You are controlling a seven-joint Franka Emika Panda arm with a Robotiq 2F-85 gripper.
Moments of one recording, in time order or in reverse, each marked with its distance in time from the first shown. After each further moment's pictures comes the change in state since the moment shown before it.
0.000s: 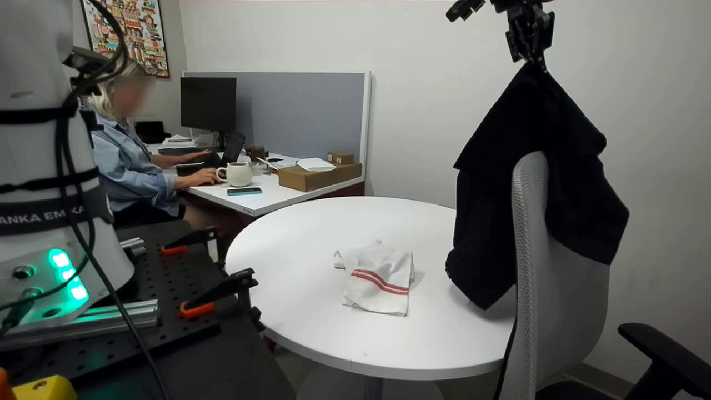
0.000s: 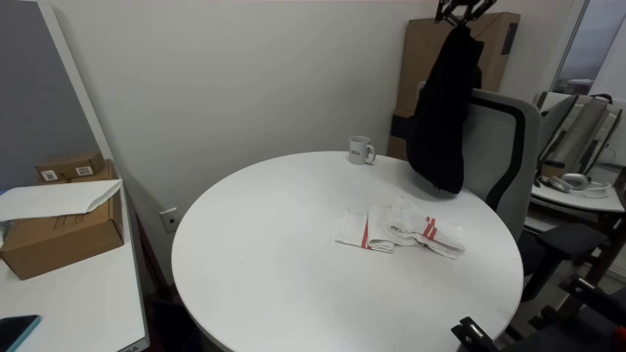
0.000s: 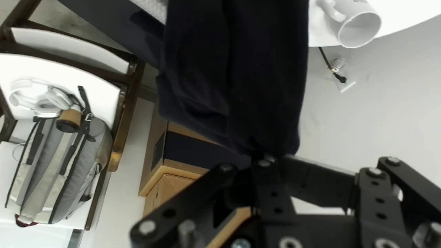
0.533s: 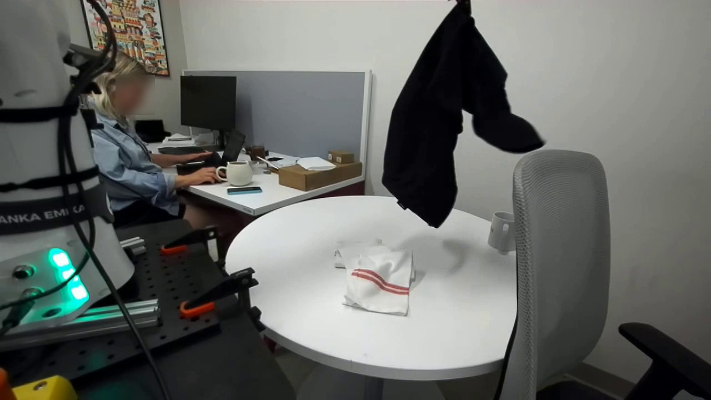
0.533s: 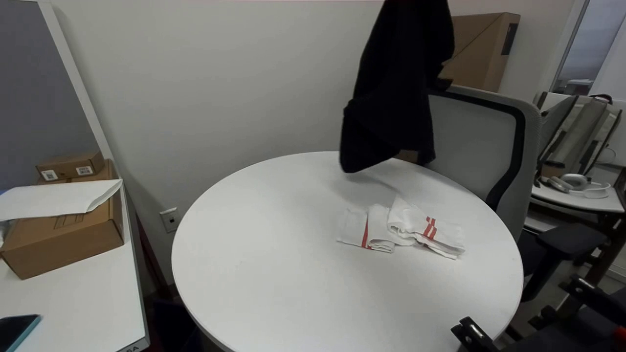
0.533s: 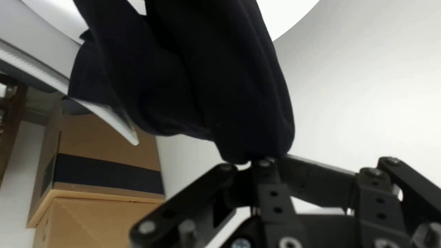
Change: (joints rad) arm 0.042 -0.214 0.174 -0.002 0.277 -0.147 -0.109
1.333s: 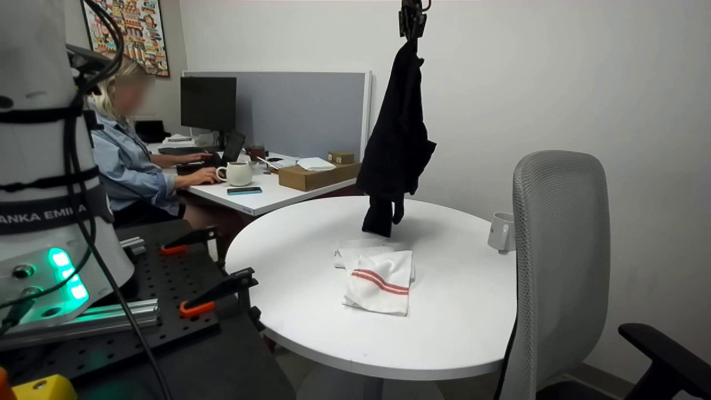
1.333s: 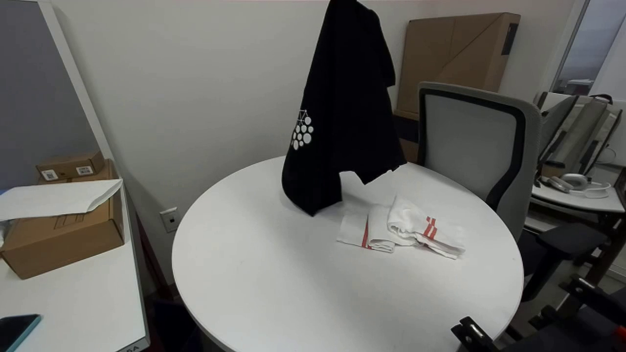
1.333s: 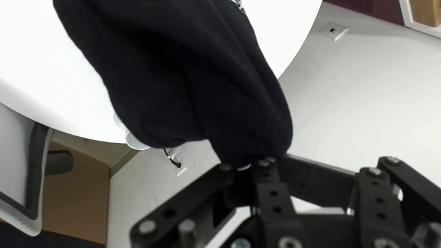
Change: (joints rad) arm 0.093 0.161 0.099 0.141 0.033 -0.150 0.044
